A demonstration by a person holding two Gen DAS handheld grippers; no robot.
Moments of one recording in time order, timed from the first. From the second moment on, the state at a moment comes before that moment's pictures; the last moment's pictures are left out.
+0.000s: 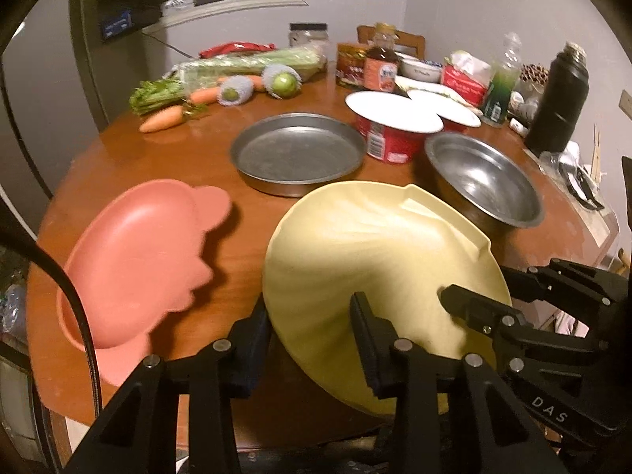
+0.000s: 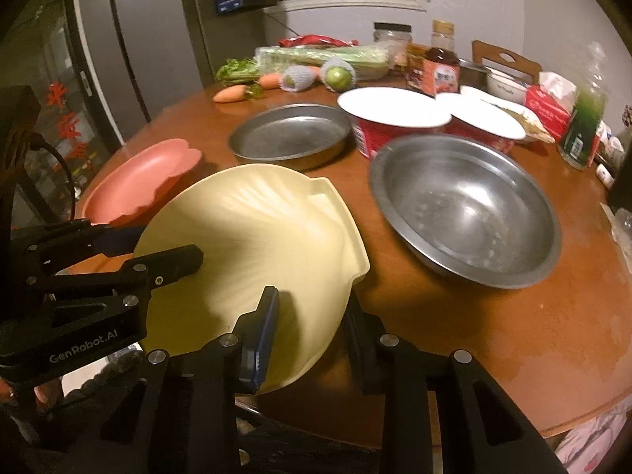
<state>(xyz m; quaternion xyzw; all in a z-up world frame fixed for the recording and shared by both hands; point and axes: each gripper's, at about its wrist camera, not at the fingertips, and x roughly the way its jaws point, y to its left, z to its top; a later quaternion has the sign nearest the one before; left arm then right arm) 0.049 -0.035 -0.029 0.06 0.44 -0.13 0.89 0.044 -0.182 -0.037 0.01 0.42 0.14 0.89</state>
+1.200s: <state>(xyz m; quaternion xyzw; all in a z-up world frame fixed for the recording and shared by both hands) 0.089 0.117 -0.009 -0.02 0.41 0.01 0.91 0.109 -0.019 -0.002 -0.07 0.39 0.26 0.88</state>
